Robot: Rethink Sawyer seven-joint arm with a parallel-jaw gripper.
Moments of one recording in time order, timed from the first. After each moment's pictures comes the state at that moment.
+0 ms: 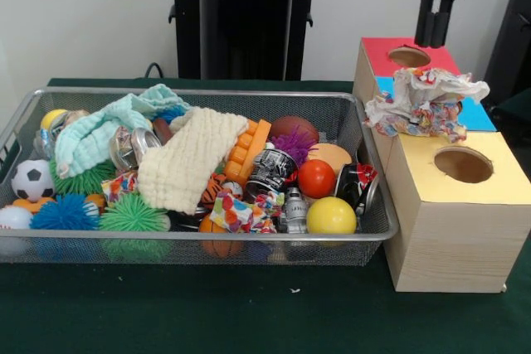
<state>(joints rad) 0.02 -0.89 -0.03 1.68 -0.11 0.47 1.71</state>
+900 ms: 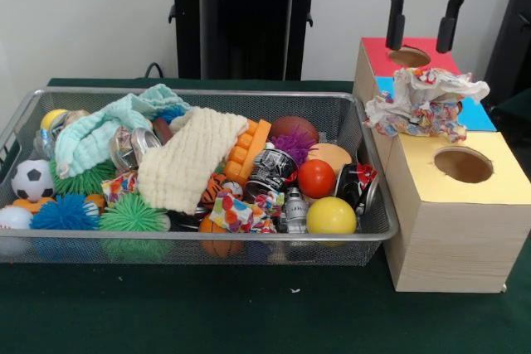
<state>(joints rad) 0.00 -0.89 -0.01 1.68 -0.12 0.47 1.71</state>
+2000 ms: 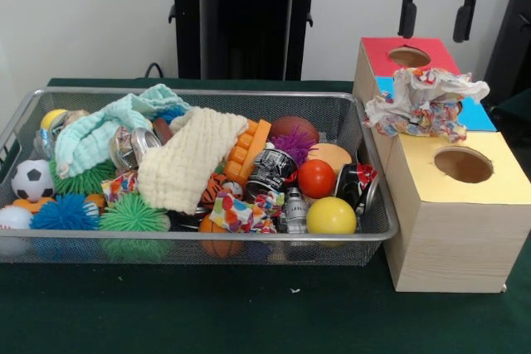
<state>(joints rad) 0.11 -0.86 -0.17 1.70 0.17 0.47 1.85</state>
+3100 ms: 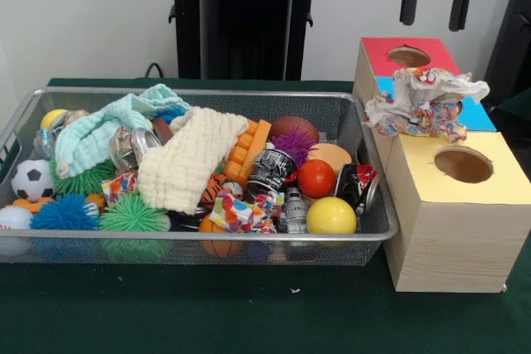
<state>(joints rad) 0.21 -0.86 -0.29 1.80 0.39 0.43 2.14</state>
